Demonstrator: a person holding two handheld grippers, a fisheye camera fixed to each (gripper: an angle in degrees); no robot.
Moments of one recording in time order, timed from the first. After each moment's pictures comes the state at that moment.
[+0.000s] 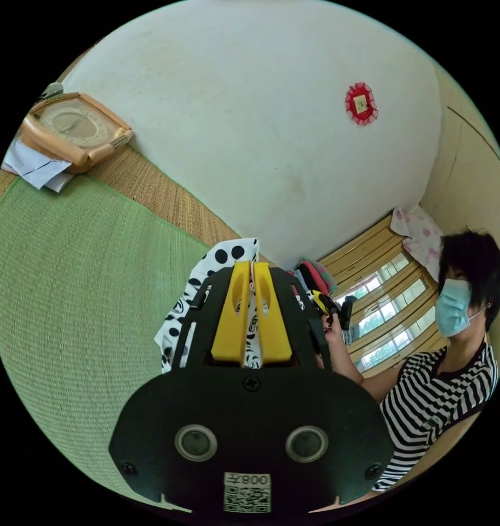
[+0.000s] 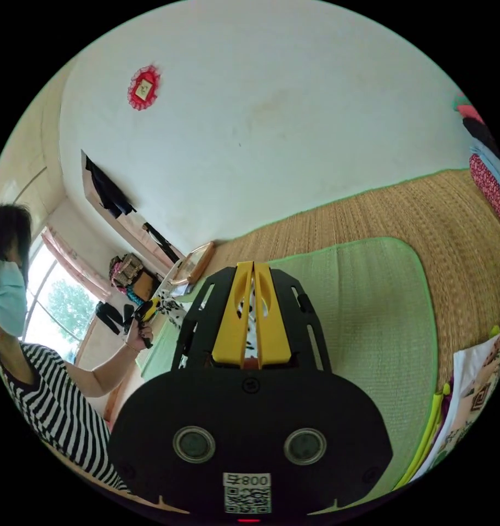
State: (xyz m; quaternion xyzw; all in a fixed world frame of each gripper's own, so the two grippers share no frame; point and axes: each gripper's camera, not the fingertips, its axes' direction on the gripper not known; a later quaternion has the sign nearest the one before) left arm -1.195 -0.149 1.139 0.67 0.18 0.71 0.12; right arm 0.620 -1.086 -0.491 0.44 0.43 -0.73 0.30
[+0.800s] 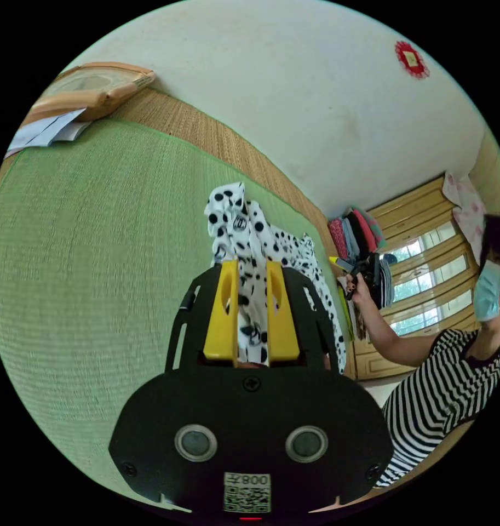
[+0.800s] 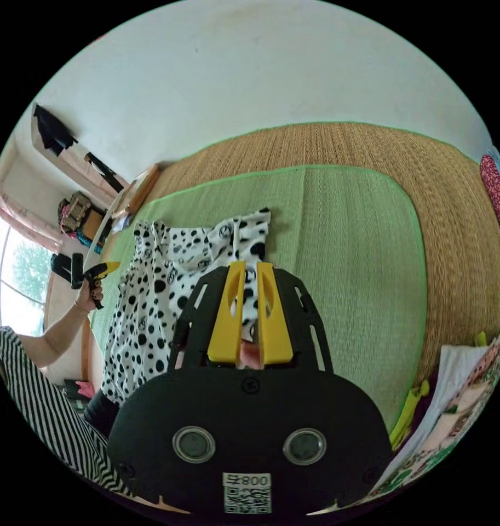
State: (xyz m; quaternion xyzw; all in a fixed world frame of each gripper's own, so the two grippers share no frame) left arm -1.097 -0.170 1.110 0.72 0.04 0.64 0.26; right arm 0.555 -1.217 -0.525 0.45 0.61 -0.57 0.30
